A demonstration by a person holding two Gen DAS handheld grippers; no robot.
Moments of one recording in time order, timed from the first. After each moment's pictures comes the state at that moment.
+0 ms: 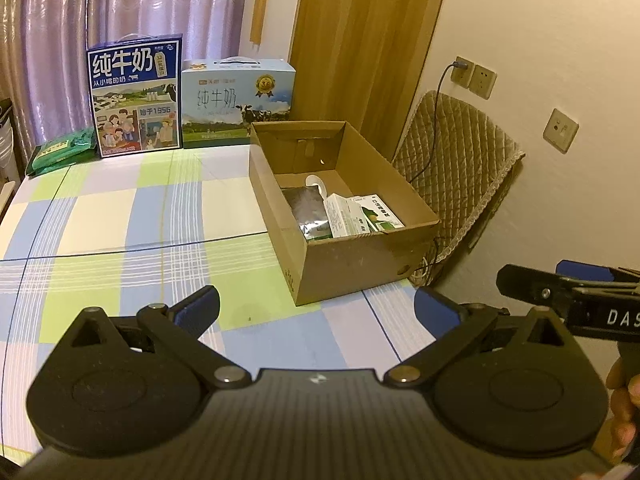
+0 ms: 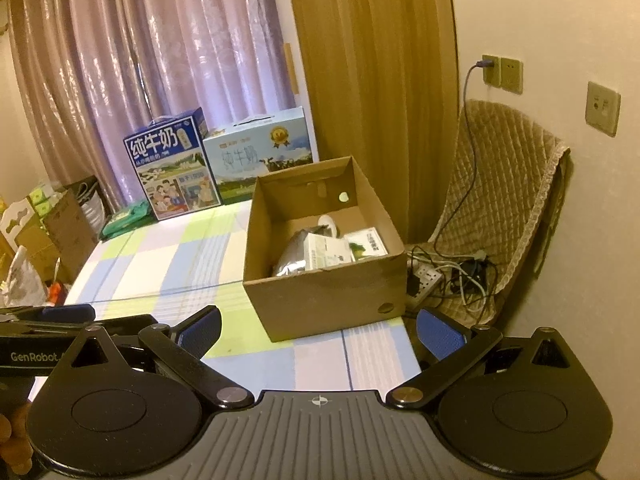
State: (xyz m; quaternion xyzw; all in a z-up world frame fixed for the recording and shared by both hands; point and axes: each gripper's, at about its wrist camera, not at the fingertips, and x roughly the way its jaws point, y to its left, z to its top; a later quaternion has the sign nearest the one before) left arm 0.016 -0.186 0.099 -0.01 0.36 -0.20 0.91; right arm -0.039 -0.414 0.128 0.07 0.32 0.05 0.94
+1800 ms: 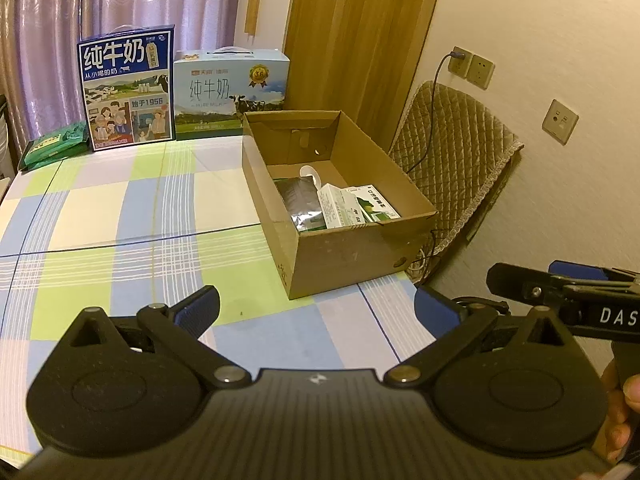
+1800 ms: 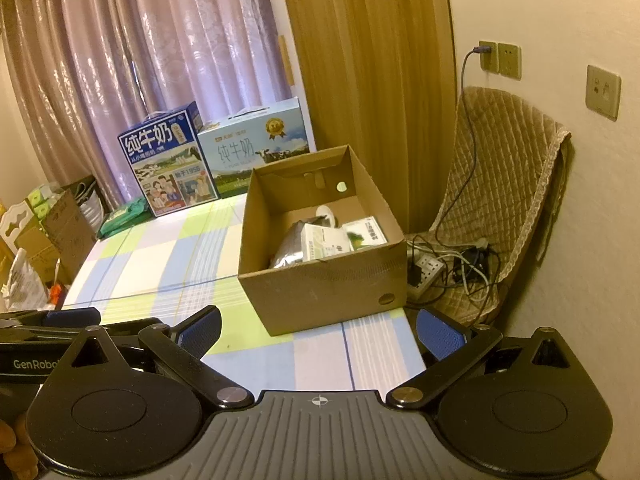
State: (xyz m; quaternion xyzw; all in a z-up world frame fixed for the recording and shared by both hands) left arm 0.020 -0.196 0.087 -0.01 0.37 -0.21 0.91; right arm -0.033 -0.419 0.117 0.09 0.33 0.04 0.94
